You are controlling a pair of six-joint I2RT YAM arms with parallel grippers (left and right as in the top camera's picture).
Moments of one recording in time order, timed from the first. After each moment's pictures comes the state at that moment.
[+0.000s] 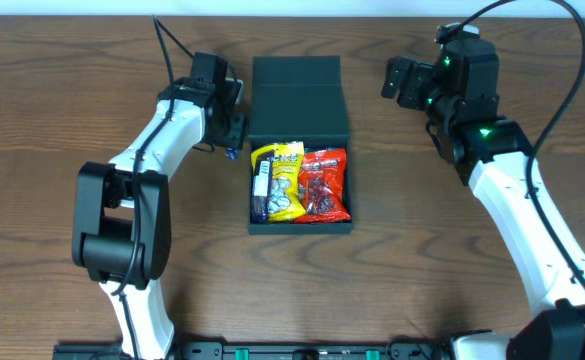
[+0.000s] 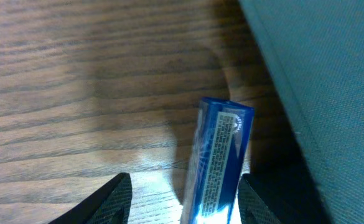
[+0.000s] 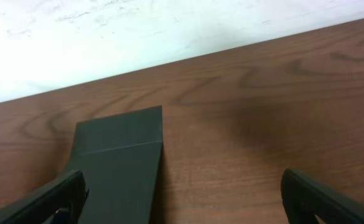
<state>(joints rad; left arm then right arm) -0.19 2.02 1.44 -0.67 0.10 0.02 0.17 1.53 1.25 -0.29 0.03 0.37</state>
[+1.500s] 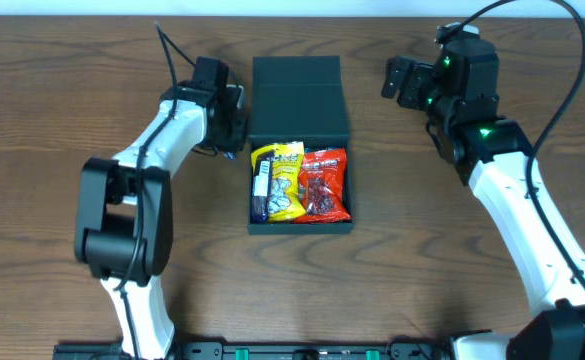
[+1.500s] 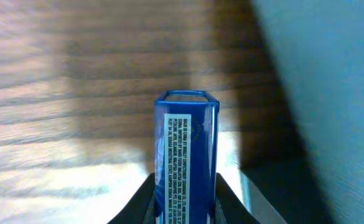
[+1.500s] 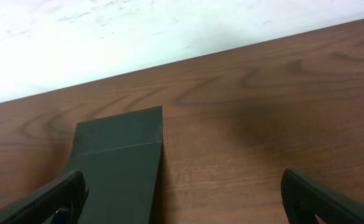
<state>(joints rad) -0.19 2.01 1.44 -0.70 0.14 -0.05 0.17 1.53 1.25 -0.29 0.03 0.37</state>
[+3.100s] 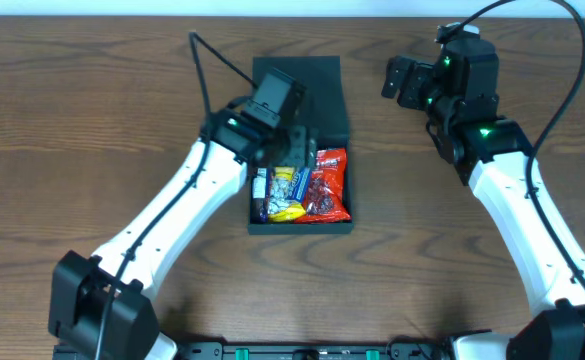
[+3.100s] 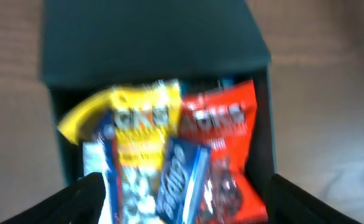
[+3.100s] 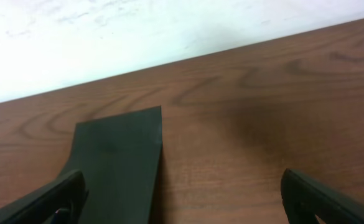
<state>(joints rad) -0.53 1.68 1.44 -0.83 0.08 -0.49 0.17 1.53 1.25 -0.30 0.04 0.37</state>
